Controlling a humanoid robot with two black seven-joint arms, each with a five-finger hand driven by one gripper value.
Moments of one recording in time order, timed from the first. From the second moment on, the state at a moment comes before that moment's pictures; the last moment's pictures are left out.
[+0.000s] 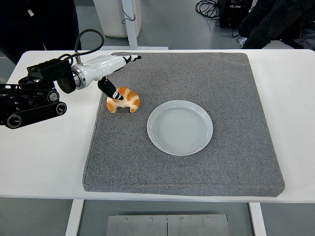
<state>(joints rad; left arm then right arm) -1.39 0.52 0.29 -1.20 1.11 0.25 0.00 -0.07 0.00 0.12 0.11 -0.09 -0.11 0.25</state>
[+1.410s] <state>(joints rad) -1.28 0.39 0.32 -1.06 1.18 0.34 0.00 -0.07 0.00 0.12 0.11 -0.09 -0.11 0.25</state>
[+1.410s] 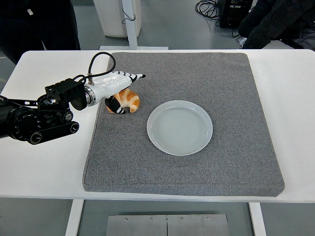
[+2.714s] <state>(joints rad) -1.32 0.35 0.34 -0.97 1.18 0.35 -0.05 -0.07 0.00 0.12 0.11 -0.09 -0.11 0.25</state>
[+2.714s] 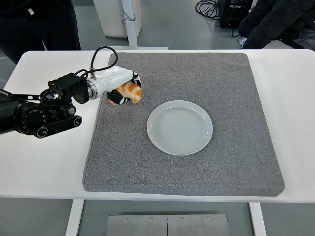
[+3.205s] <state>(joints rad) -1.55 0.36 0.33 -0.97 1.06 0.20 -0.05 -0.07 0.00 0.12 0.11 -0.09 -0.11 0.25</state>
